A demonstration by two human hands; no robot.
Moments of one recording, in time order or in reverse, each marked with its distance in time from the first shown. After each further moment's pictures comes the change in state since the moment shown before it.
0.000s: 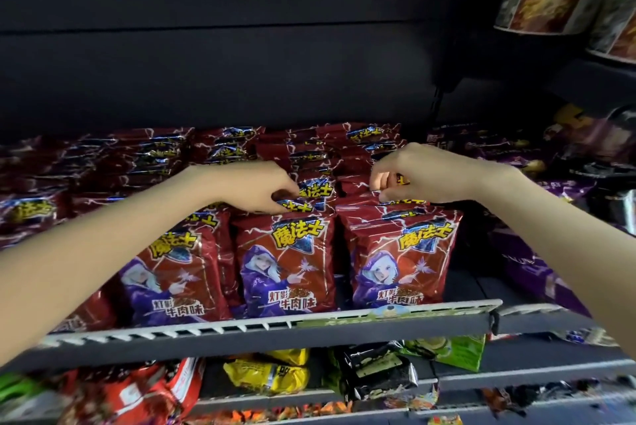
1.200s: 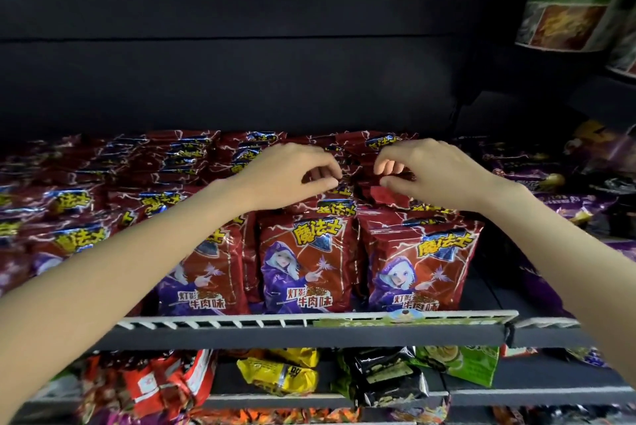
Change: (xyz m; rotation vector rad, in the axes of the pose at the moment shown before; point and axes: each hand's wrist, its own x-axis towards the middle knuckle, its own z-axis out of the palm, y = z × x) left_hand -0.019 0.025 -0.003 -0.189 0.616 0.097; right_hand 0.000 -0.021 0.000 -0.076 0.297 0.005
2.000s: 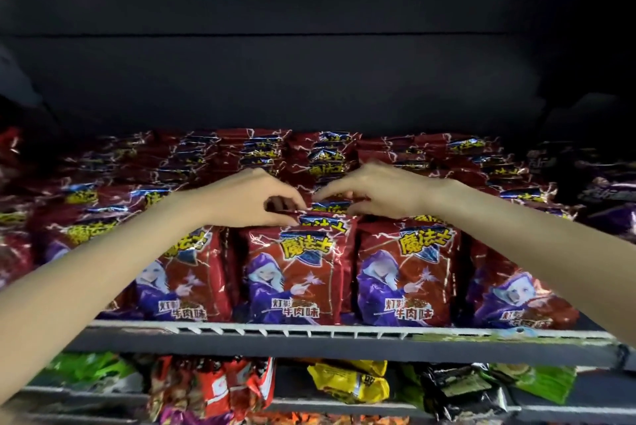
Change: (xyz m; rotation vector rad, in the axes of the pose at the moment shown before) left_hand -0.118 -0.115 -0.047 -0.055 -0.342 -0.197; right_hand 0.126 -0.110 0.068 0.091 -0.305 -0.289
